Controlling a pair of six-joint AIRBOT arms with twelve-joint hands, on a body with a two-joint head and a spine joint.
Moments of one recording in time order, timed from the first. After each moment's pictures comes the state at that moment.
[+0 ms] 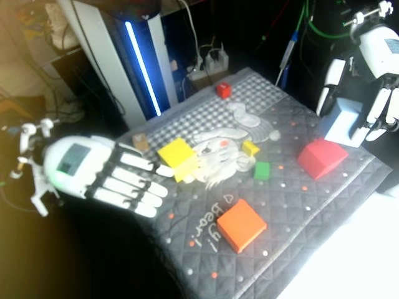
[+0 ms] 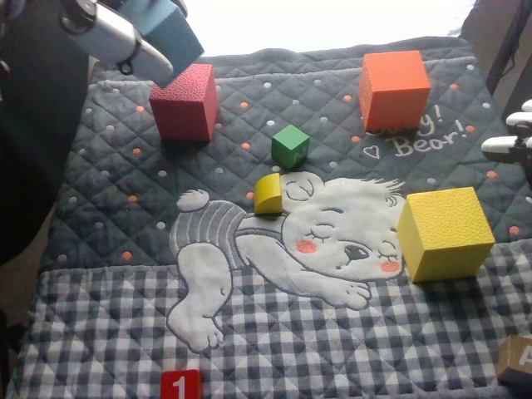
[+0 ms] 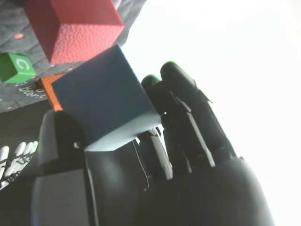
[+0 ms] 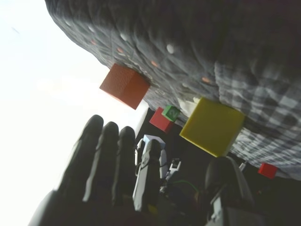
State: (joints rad) left arm 0.32 -1.14 1.51 0.36 -0.17 0.68; right arm -1.08 -0.80 1.07 0.05 1.12 -0.75
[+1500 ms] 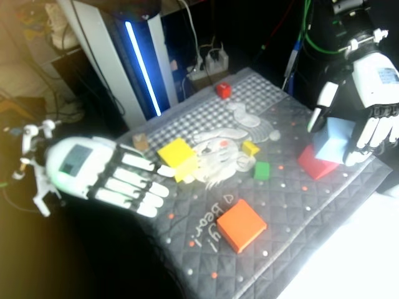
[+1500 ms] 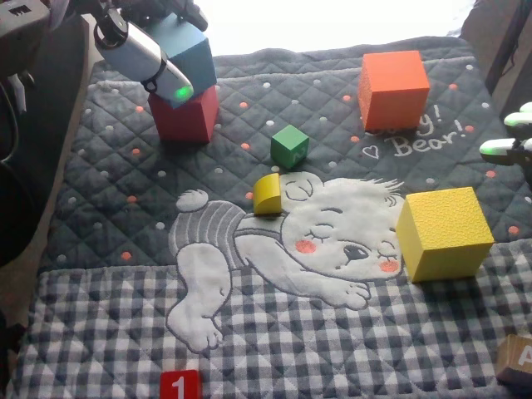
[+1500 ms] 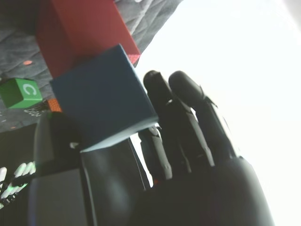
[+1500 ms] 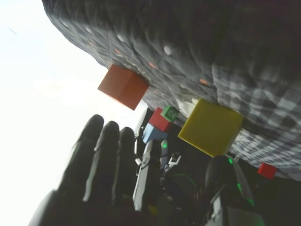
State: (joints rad) left arm 0.34 -1.22 1.58 0.37 -0.11 0.67; right arm -1.08 -0.81 1.07 0.05 1.12 -0.75
